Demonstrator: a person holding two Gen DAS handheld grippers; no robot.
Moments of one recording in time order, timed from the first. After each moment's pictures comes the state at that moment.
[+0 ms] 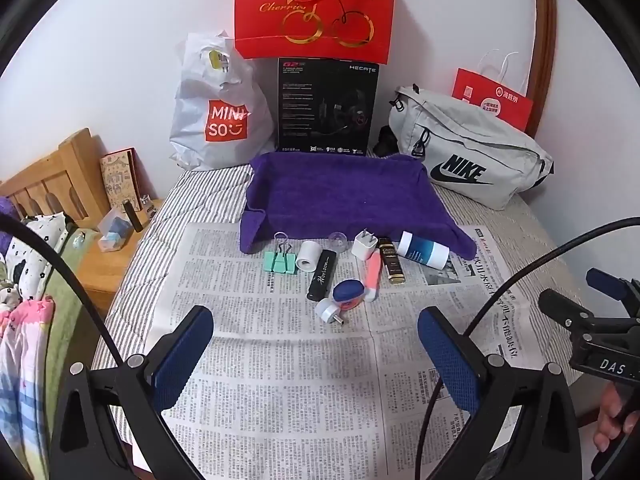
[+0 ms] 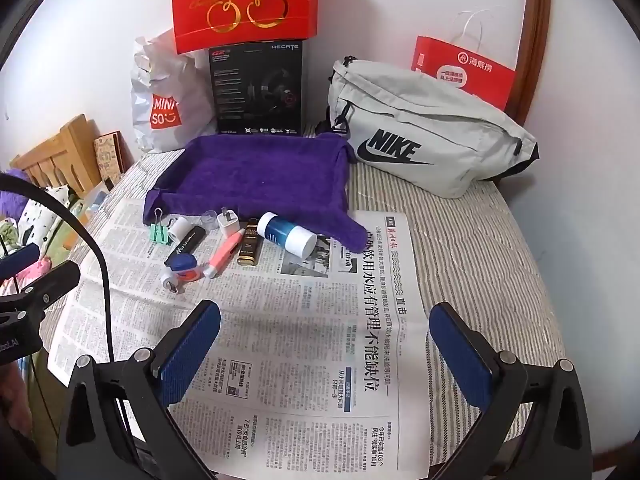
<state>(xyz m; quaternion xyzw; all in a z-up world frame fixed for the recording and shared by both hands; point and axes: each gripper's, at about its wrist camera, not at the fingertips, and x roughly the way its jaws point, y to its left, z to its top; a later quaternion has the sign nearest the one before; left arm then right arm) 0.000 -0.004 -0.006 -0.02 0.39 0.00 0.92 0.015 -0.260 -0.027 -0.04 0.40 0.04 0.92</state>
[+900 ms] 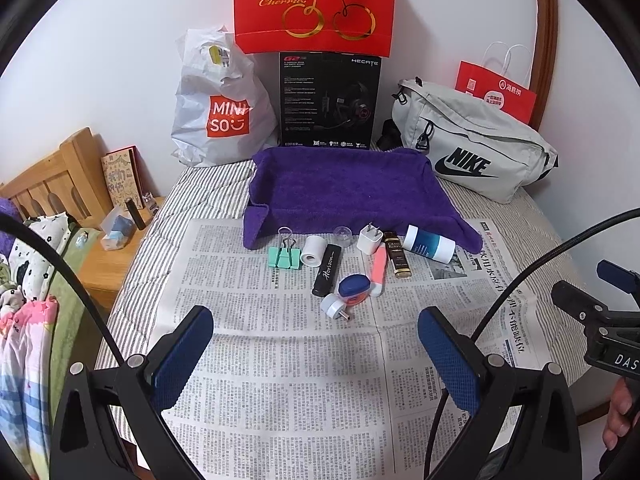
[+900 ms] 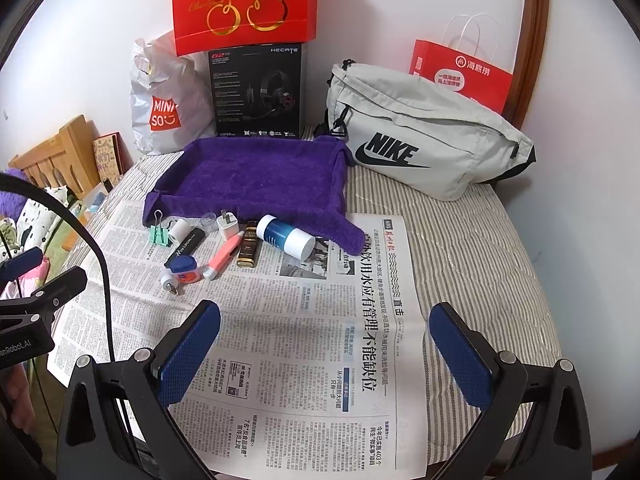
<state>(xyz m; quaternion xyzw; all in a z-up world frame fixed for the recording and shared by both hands) 0.001 -0.003 -0.013 -0.01 0.39 0.01 0.92 0.013 -0.260 -0.024 -0.04 0.39 0.04 0.92</state>
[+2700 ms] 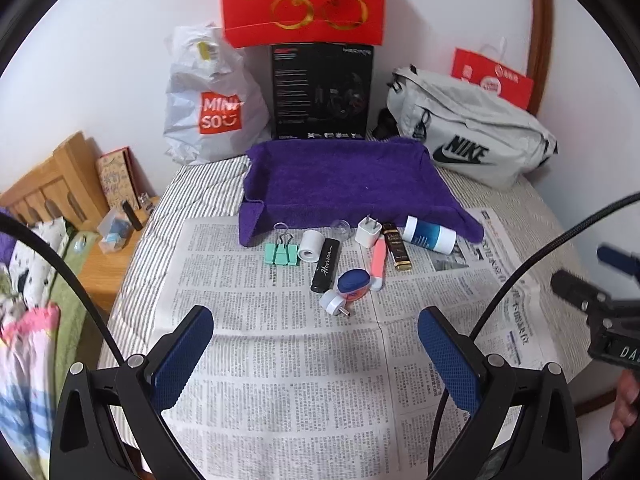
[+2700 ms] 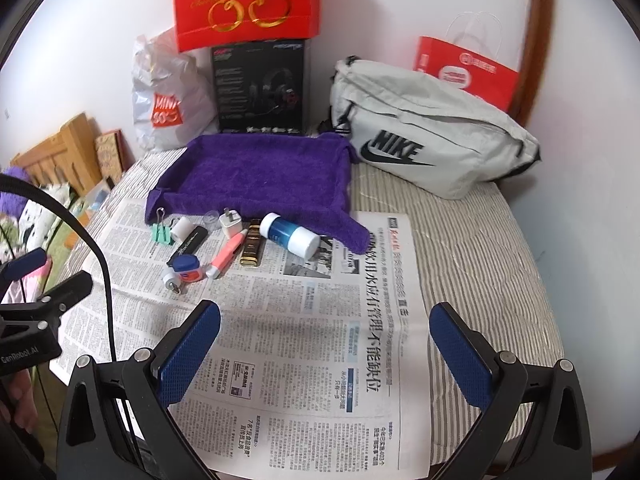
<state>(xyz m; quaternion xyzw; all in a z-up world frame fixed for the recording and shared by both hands) 0.010 -0.011 -0.009 0.02 0.41 0.00 0.91 0.022 -0.251 -0.022 -0.05 0.40 0.05 0.91</state>
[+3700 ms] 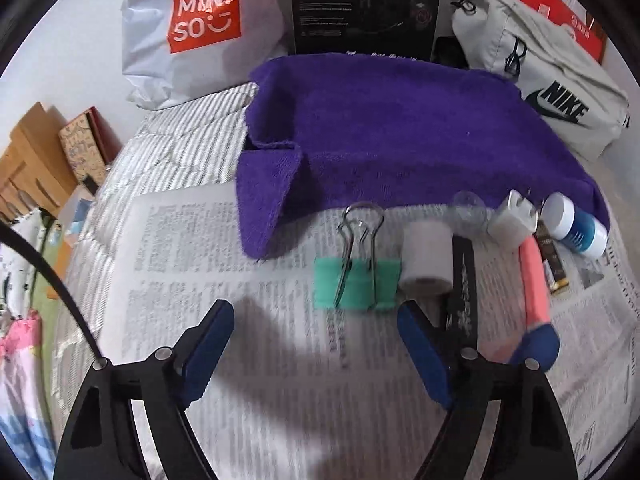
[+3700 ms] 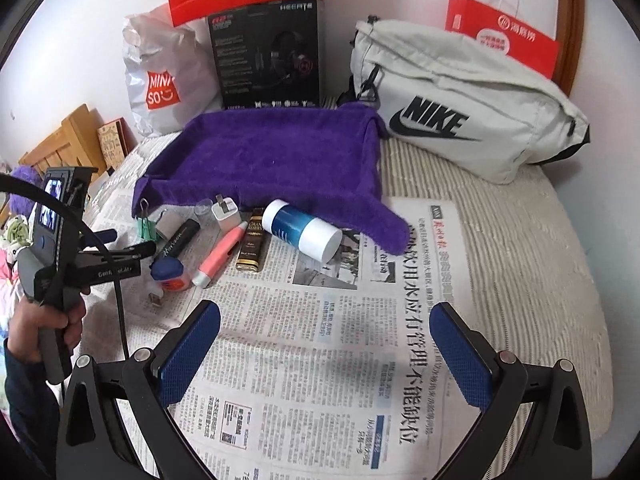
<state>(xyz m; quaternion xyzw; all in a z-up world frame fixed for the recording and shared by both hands) 0.165 0.047 -0.149 0.02 0.48 0.00 0.88 0.090 -0.249 -0.090 -0.02 0.44 0.09 0.89</state>
